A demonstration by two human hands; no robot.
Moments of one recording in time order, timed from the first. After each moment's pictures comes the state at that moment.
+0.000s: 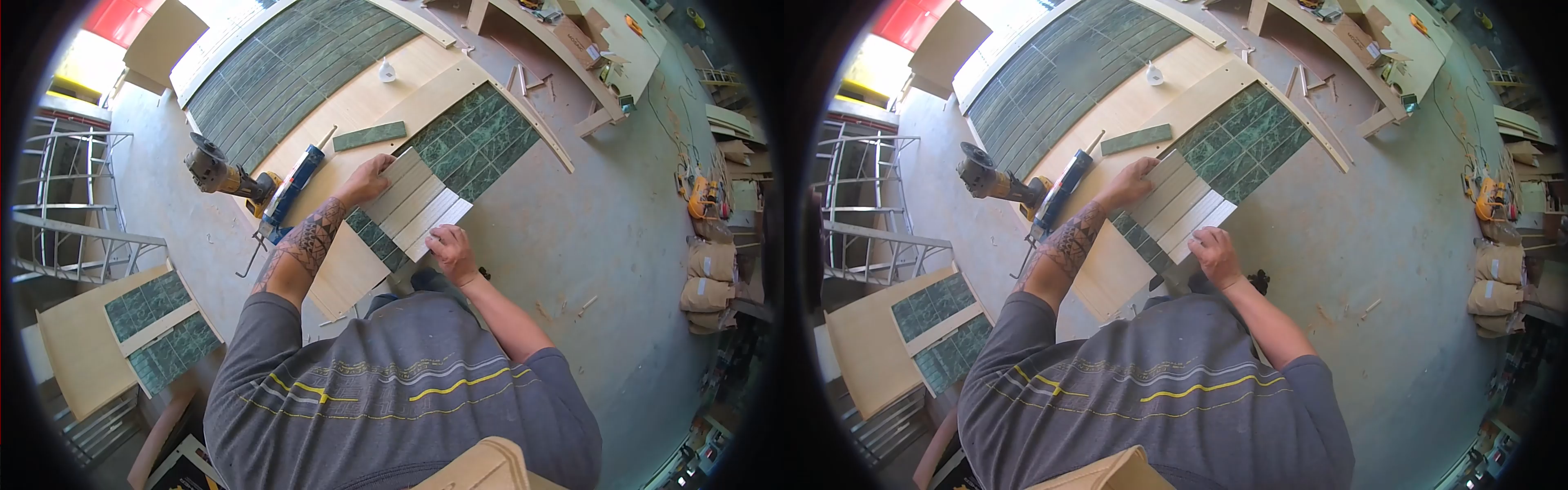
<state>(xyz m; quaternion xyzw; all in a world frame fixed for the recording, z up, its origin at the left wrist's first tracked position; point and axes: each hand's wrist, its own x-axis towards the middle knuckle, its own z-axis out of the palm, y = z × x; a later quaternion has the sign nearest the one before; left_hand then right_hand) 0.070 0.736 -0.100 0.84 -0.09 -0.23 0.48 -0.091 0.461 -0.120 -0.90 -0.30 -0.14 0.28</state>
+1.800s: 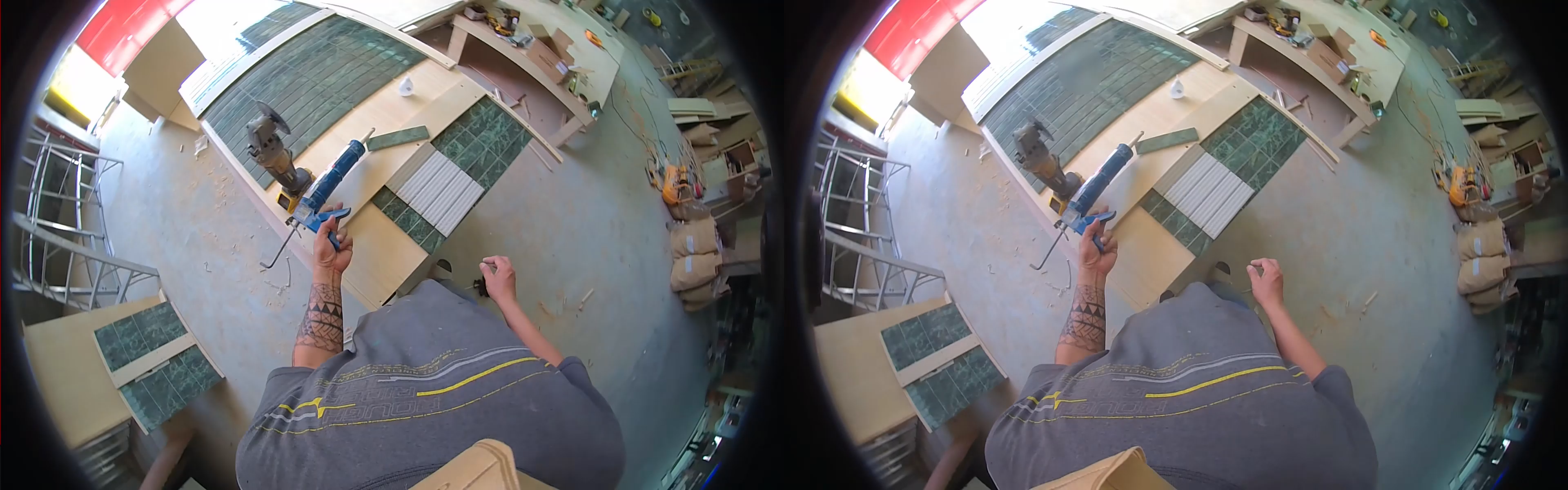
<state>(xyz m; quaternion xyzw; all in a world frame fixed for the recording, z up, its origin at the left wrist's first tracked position) -0.133 0.896 -0.127 0.21 0.19 -0.05 0.96 -0.237 0.459 -0.127 -0.93 0.11 -0.03 0.36</state>
